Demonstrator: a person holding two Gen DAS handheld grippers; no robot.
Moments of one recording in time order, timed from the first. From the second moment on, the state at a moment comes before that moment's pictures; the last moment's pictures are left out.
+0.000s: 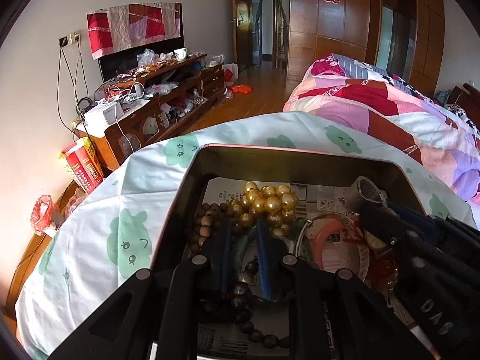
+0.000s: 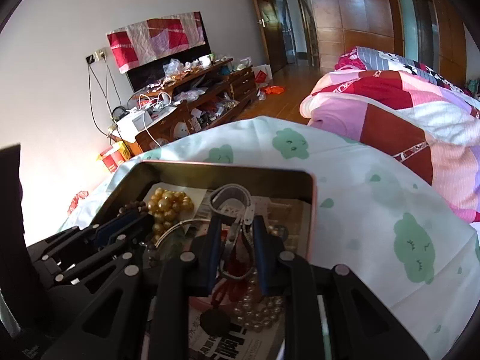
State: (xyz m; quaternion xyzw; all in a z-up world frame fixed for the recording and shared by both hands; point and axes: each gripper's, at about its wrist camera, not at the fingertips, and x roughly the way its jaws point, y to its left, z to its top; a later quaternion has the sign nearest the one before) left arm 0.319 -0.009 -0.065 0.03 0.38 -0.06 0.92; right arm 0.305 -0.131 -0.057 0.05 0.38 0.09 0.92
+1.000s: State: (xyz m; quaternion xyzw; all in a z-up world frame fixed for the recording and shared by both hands) left arm 0.317 -0.010 -0.064 0.05 0.37 -0.04 0.93; right arm 0.275 -0.158 -0.028 0.11 0.27 0.02 0.96
